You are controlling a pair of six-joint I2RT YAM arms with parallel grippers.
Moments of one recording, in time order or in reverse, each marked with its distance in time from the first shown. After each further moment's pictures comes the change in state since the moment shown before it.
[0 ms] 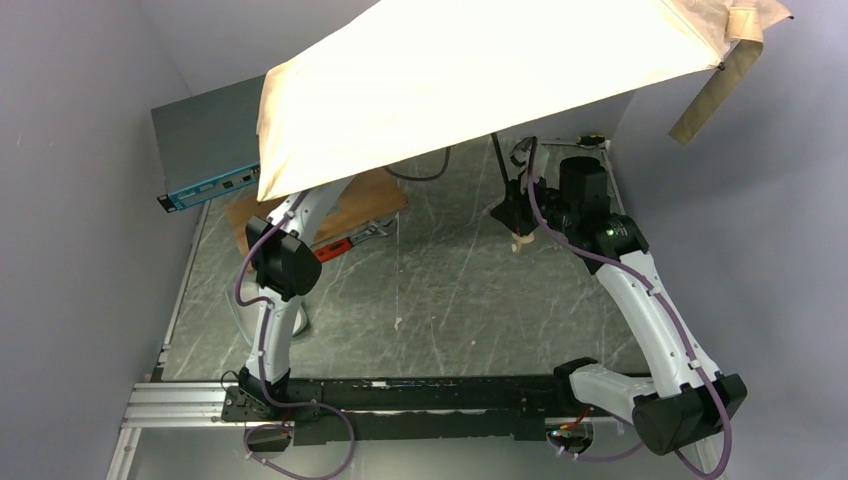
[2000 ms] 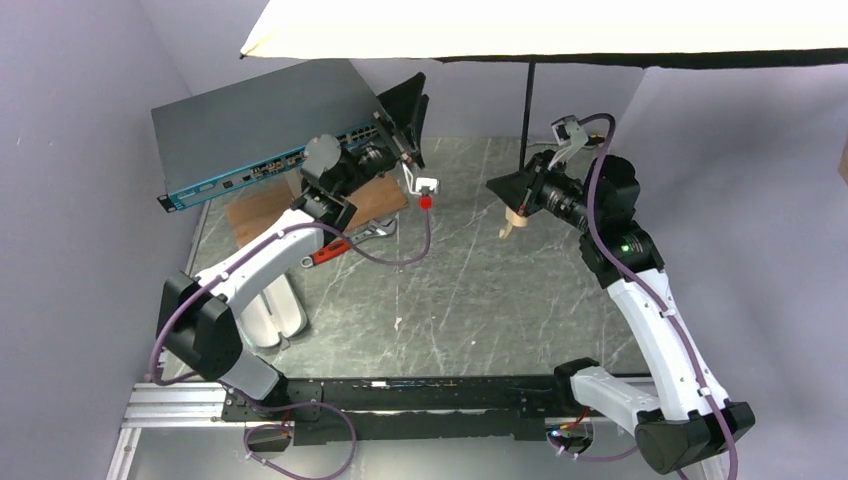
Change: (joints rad) left arm -0.075 -0.635 -1.052 0.382 -0.301 -0.279; right arm -0.029 -0.084 0.001 0.333 -0.082 0.529
